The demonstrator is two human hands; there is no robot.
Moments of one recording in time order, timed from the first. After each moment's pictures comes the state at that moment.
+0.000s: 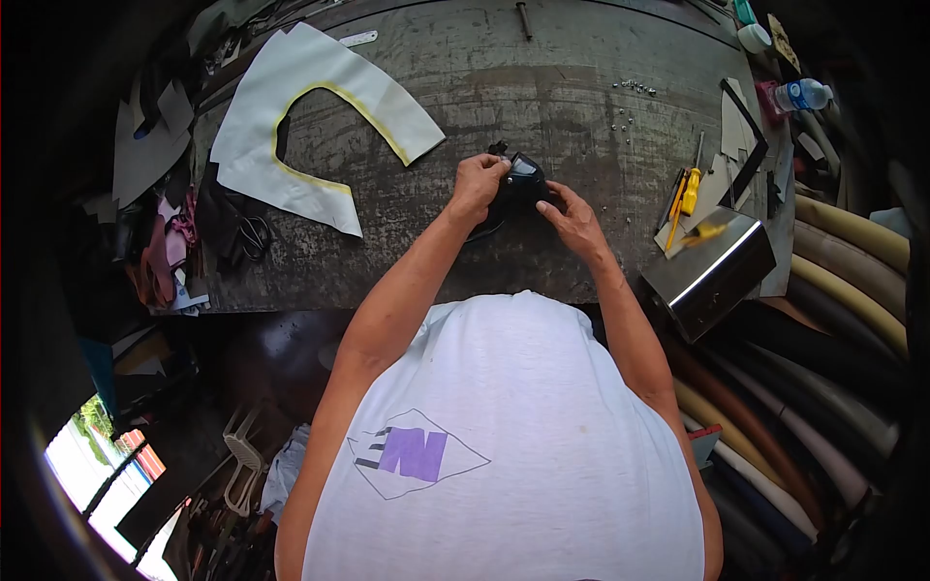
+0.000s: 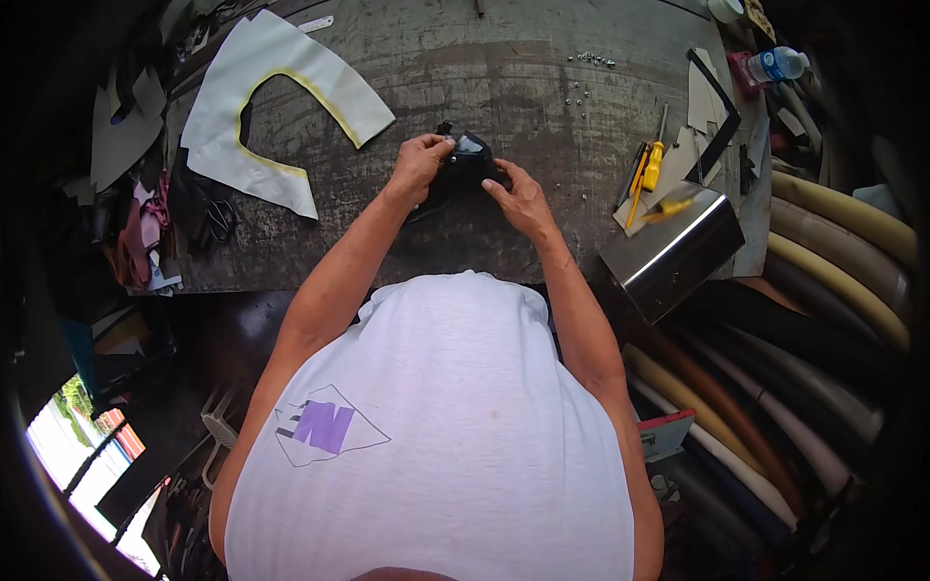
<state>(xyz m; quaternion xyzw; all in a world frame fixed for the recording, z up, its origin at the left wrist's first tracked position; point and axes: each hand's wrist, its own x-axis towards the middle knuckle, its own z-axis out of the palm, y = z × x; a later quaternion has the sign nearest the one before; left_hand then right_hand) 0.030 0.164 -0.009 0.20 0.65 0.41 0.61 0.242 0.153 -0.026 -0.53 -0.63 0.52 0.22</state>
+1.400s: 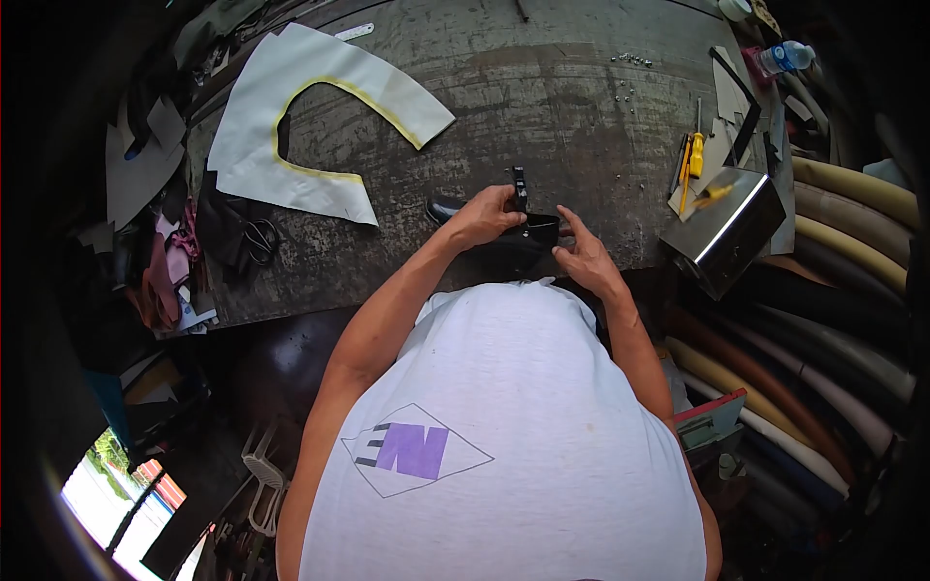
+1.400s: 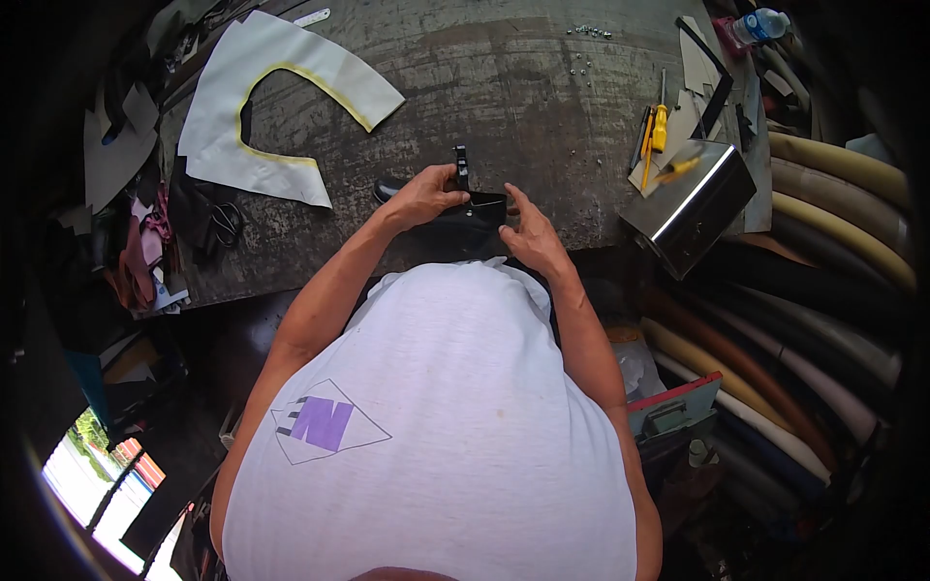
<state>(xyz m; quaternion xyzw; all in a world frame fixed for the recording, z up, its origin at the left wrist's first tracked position) -0.007 0.086 0.013 0.49 0.51 0.18 0.68 0.235 0.049 0.034 -0.58 -0.55 0.59 0.10</state>
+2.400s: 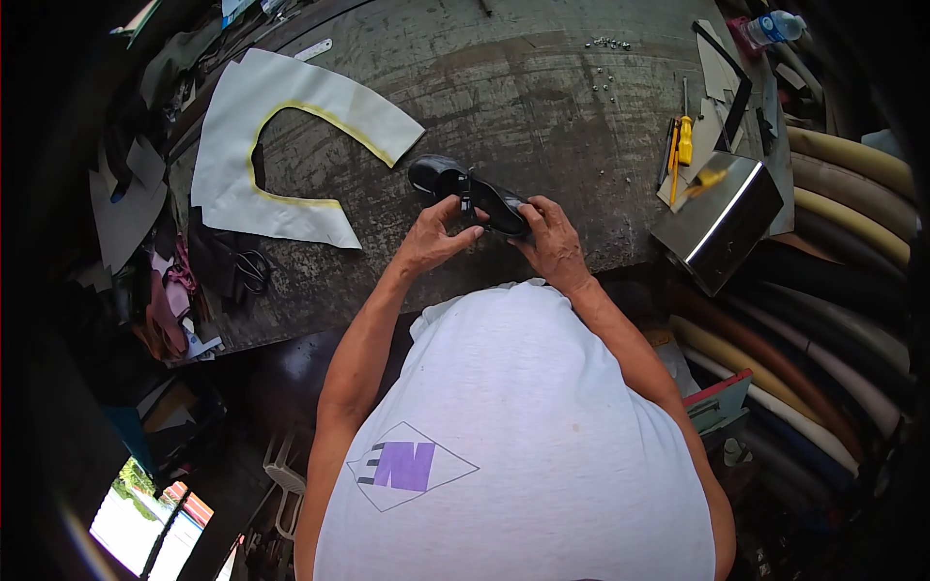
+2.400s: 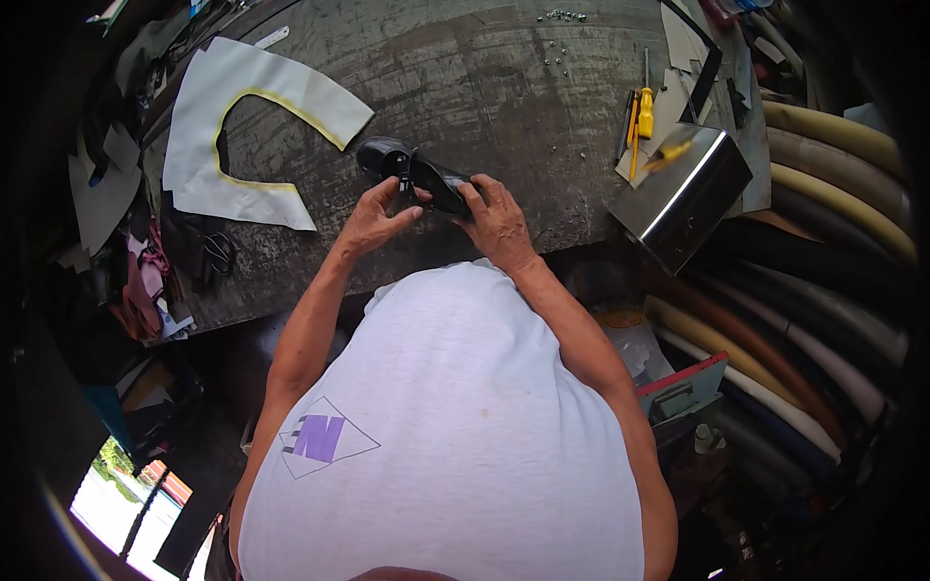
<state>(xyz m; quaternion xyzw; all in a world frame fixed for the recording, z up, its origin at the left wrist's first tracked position) -0.043 0.075 0.022 0.56 0.49 0.30 0.60 0.206 0.065 0.007 -0.47 -0.80 0.24 0.27</state>
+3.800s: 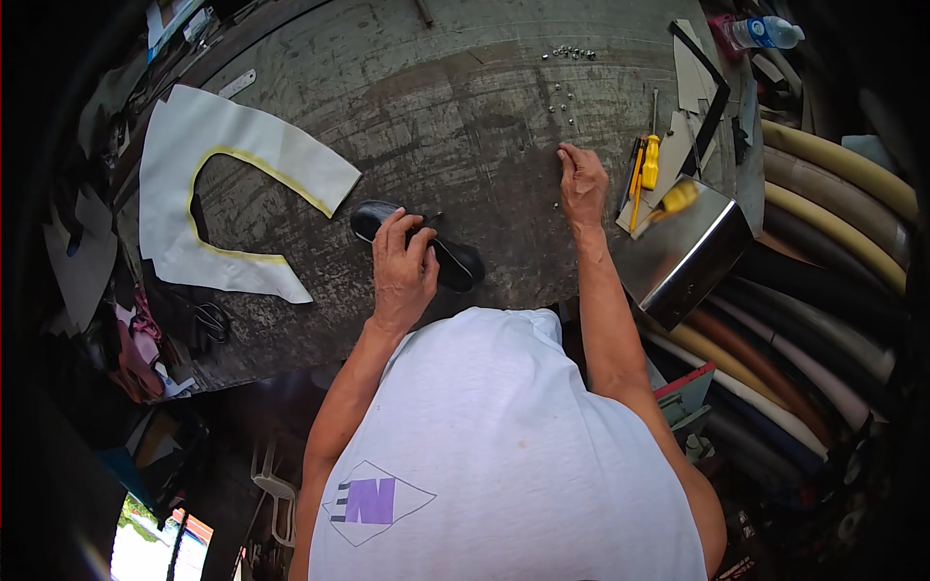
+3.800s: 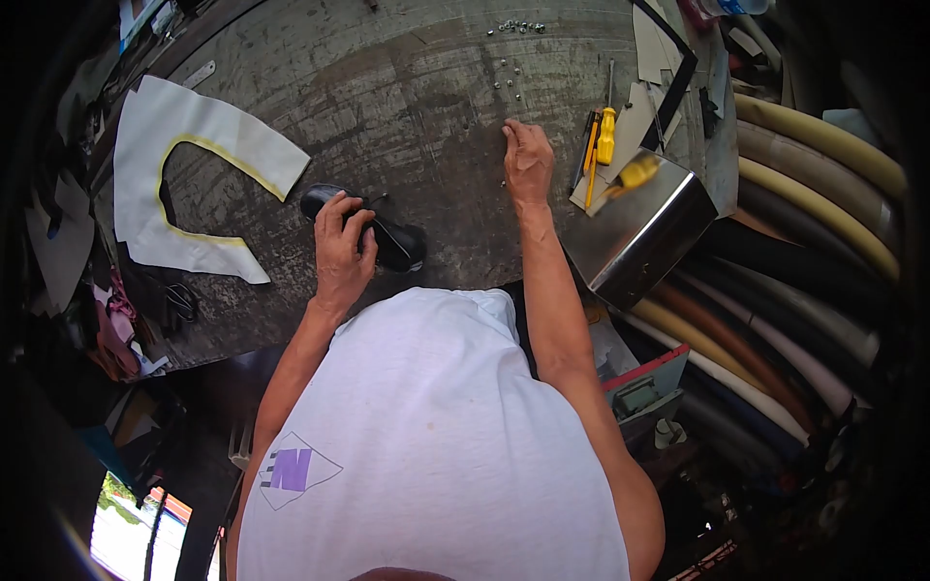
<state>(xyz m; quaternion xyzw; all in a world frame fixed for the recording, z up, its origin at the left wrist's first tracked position) 0.009 0.111 0.039 0.72 0.62 0.23 0.23 0.300 0.224 -0.057 -0.66 -0.65 0.18 0.32</state>
